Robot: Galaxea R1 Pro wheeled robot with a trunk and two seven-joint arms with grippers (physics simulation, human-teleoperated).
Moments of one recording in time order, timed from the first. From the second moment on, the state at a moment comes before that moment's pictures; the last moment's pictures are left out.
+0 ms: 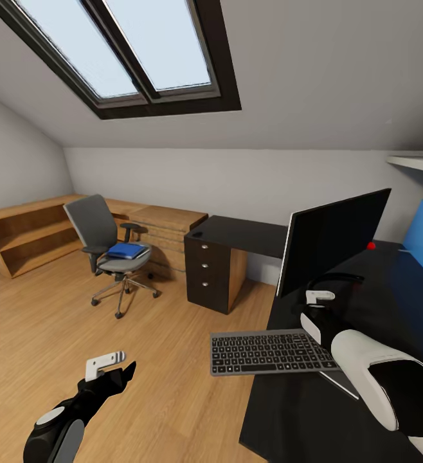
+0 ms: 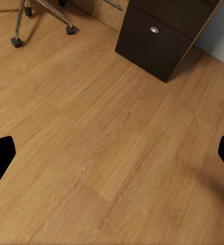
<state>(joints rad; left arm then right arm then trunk) -0.06 0.05 0.04 -1.58 0.33 0.55 0.12 -1.05 -0.09 0.20 -0.13 -0.21 0.17 -0.29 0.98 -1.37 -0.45</state>
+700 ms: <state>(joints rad) -0.06 0.05 0.04 -1.58 0.33 0.55 0.12 -1.05 -0.09 0.20 -0.13 -0.21 0.17 -0.29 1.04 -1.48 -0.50</state>
